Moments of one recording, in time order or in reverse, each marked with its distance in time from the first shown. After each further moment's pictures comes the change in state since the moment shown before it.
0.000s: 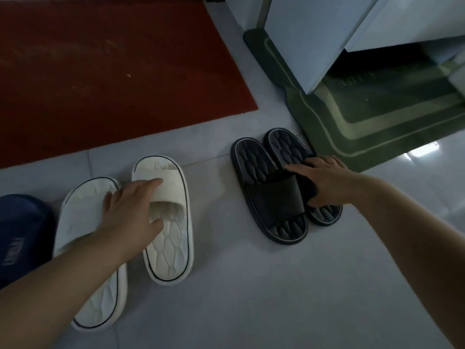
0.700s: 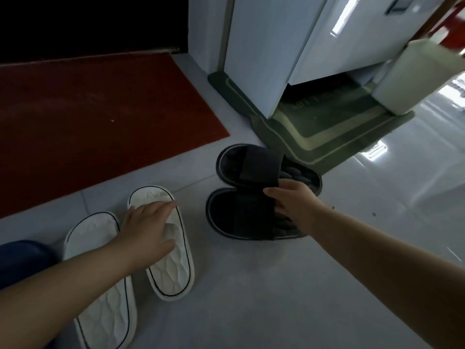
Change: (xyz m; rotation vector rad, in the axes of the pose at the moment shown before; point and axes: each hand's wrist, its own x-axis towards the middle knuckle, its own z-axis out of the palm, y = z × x) left_hand -0.005 0.014 -0.026 0.140 -0.158 0.344; right_hand -0.057 -0.083 0.002 1.730 0.389 0.294
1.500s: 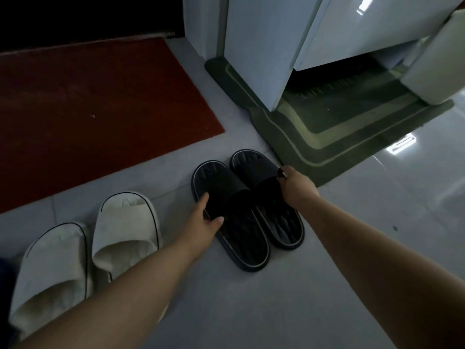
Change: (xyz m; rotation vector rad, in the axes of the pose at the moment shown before) left_hand 0.091 0.106 0.056 -1.009 0.011 -0.249; right_hand 0.133 0.029 -0.054 -0.953 0.195 -0.168
